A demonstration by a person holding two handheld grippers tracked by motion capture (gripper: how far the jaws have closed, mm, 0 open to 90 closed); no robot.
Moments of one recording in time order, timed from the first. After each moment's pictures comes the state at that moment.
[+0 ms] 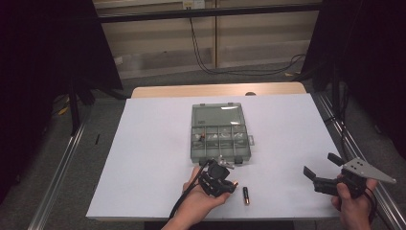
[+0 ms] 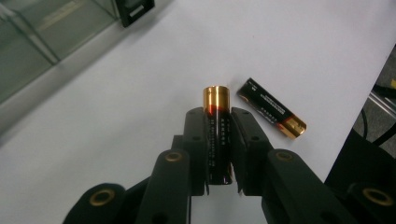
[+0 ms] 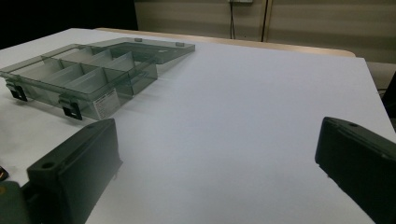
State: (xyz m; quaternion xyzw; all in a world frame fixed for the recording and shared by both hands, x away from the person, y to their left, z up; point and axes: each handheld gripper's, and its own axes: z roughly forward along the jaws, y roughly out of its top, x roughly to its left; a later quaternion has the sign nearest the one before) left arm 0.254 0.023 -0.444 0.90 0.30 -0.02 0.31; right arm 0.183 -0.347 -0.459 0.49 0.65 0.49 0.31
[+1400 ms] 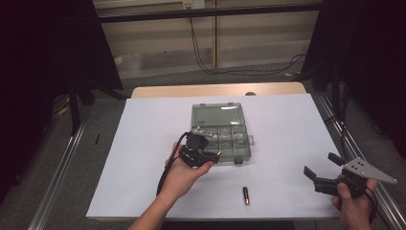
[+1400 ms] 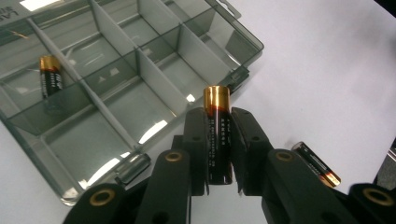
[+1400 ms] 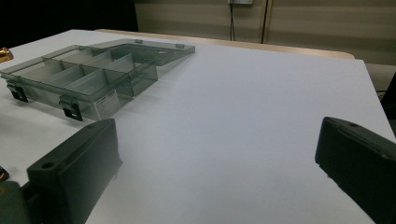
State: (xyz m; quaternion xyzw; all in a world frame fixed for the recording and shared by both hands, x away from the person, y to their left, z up) left arm 0.310 0.063 -0.400 0.86 0.36 0.01 0.35; right arm 0.183 -0.348 -0.458 0.48 0.65 0.49 0.31
